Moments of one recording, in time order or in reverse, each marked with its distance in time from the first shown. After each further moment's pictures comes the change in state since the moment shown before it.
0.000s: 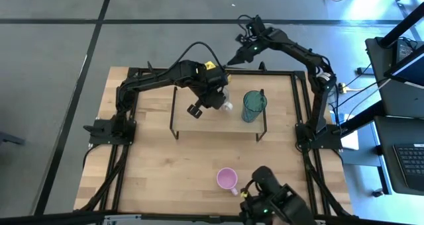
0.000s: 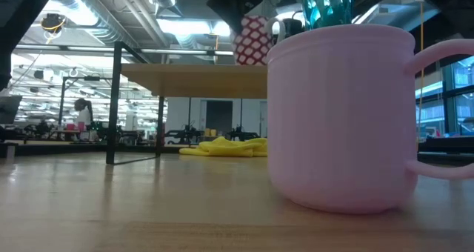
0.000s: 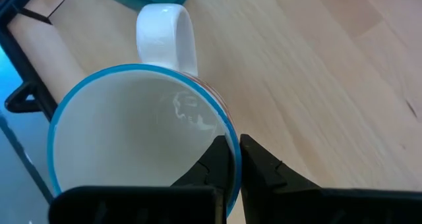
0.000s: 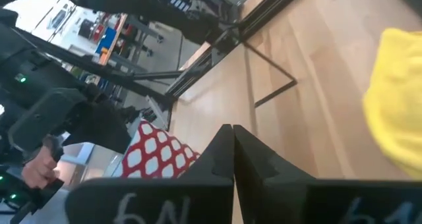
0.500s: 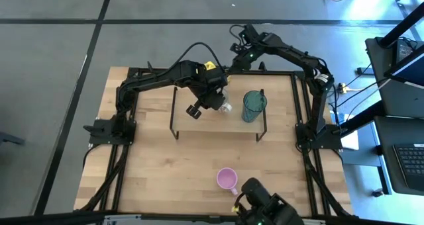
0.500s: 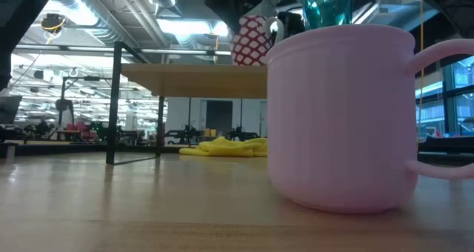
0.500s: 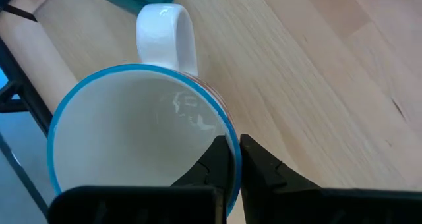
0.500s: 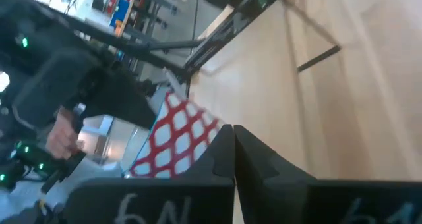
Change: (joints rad) left arm 0.000 0.000 0.000 -0.023 0.016 -0.008; right arm 0.095 0.000 0.000 -0.132 -0.015 -0.068
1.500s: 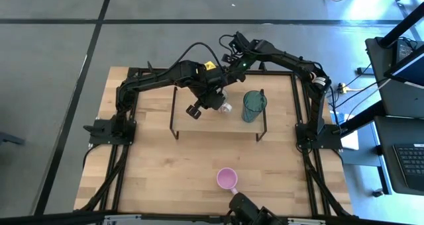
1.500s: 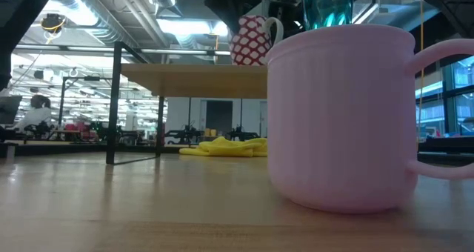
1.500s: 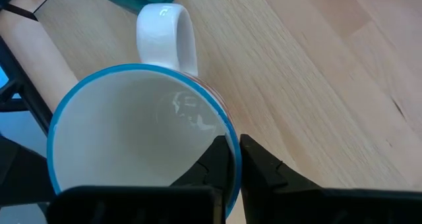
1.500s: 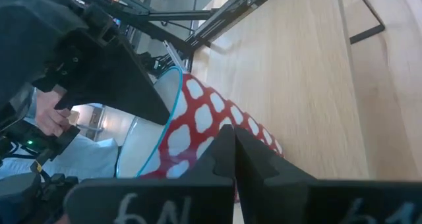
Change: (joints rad) left arm 0.000 0.000 0.000 0.001 -0.001 -0.003; right arm 0.131 0.000 0.000 -0.010 0.063 -0.017
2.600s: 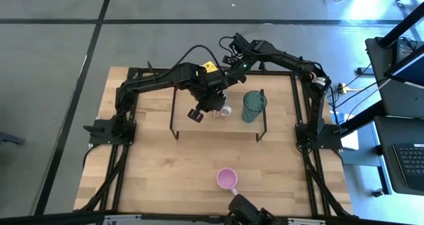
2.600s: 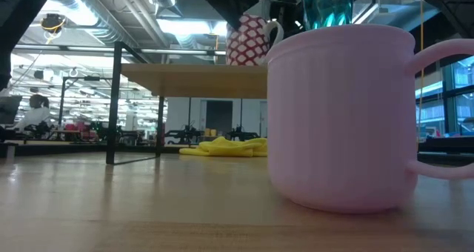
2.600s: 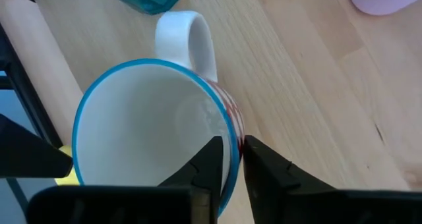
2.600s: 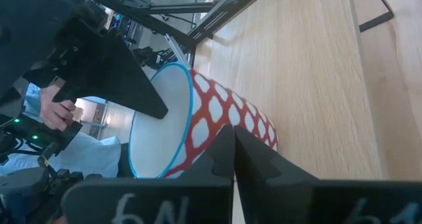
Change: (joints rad) left arm -0.025 -0.002 0.000 -0.002 -0.003 -0.154; right arm 0.003 0.000 0.000 -0.051 -0.002 -0.030
